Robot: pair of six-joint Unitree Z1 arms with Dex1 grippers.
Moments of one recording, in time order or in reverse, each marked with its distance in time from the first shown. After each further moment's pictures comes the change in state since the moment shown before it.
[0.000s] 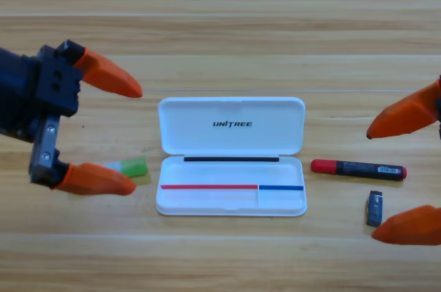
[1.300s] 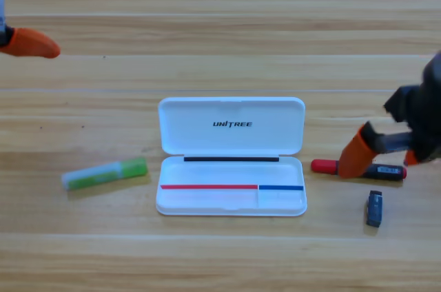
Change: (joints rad) arm 0 -0.004 0.084 -0.423 0.398 0.517 0.122; arm 1 -0.225 0.384 -0.187 0.228 -0.095 0.798
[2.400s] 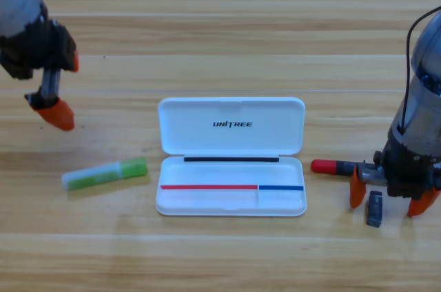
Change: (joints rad) arm 0 0.262 0.358 0.005 0.066 -0.174 0.087; arm 1 -0.090 0.287 0.064 -0.101 -0.052 0.357
